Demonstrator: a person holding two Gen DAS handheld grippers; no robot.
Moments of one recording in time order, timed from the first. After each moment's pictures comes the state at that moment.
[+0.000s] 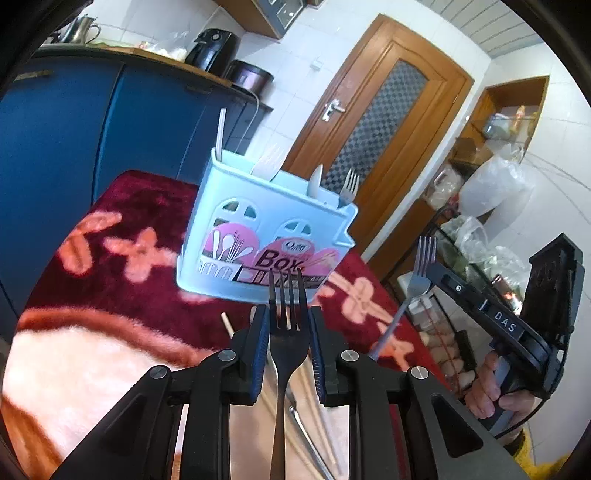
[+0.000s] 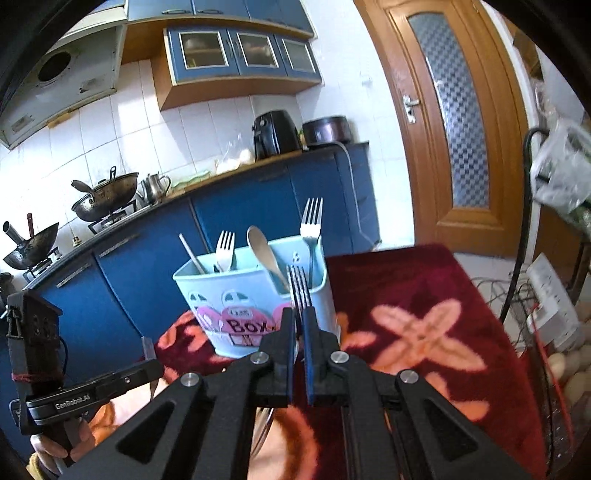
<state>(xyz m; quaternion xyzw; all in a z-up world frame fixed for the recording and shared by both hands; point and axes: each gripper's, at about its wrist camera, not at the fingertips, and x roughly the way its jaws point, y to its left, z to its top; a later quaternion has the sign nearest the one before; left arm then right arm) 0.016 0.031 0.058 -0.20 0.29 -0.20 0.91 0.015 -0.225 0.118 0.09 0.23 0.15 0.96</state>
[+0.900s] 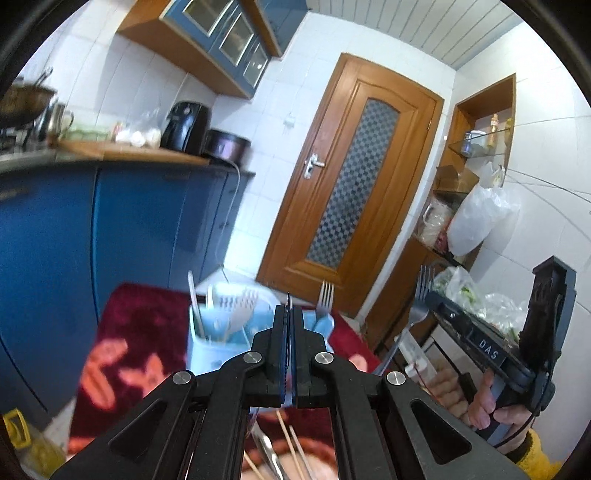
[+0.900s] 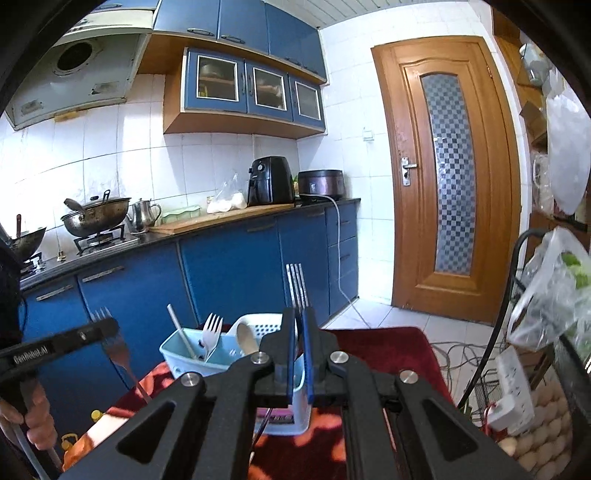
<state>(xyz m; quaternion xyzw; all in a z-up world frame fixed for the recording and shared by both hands) 0.042 0.035 0.175 -0.14 0.18 -0.19 0.95 0.043 -0.223 0.195 0.02 0.15 0.11 0.98</state>
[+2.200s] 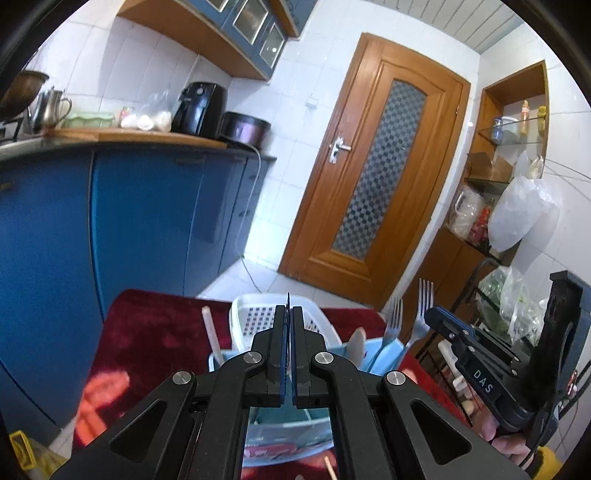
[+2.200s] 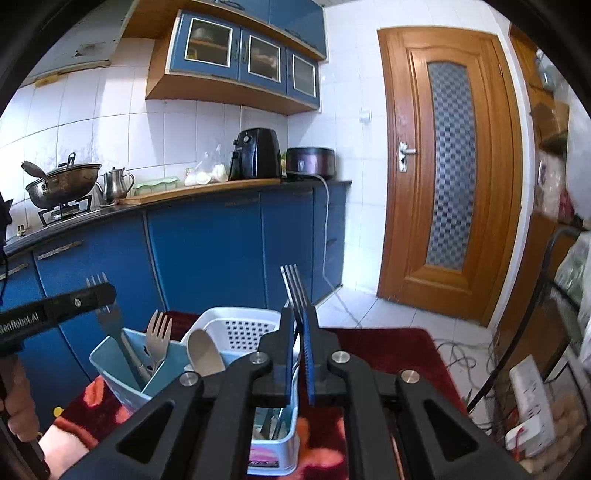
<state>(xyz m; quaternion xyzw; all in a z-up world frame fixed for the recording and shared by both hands) 0.149 0.034 0.132 -0.13 0.22 -0.16 0.95 0.134 -0.187 0.139 0.00 0.20 0.08 0.98</state>
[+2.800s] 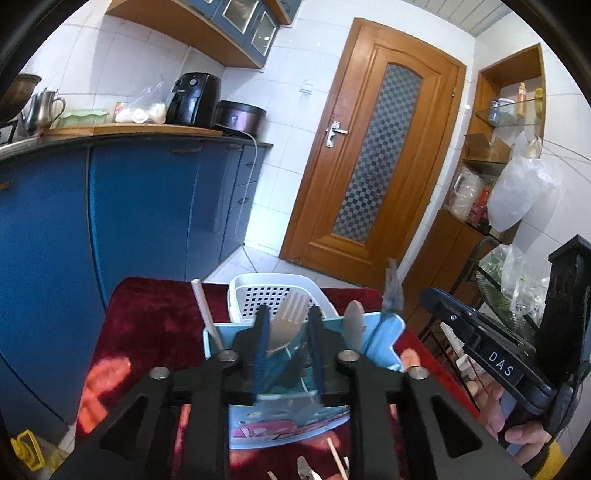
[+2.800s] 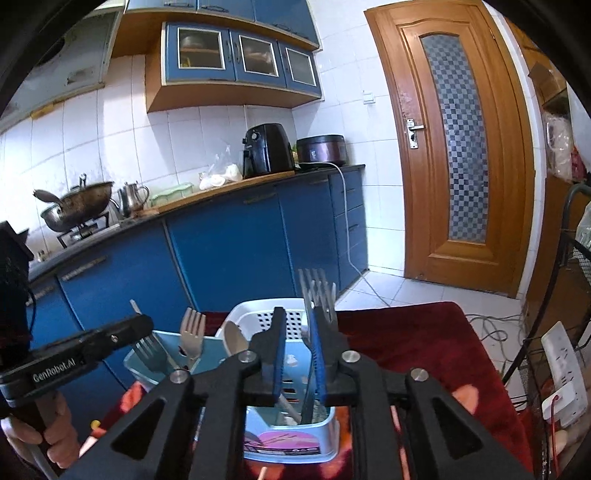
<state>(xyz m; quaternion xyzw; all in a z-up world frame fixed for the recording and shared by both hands) 0.136 0.024 0.130 -0.11 0.24 -0.16 0.95 0.123 -0.190 0.145 0.07 0.21 0.13 0.97</state>
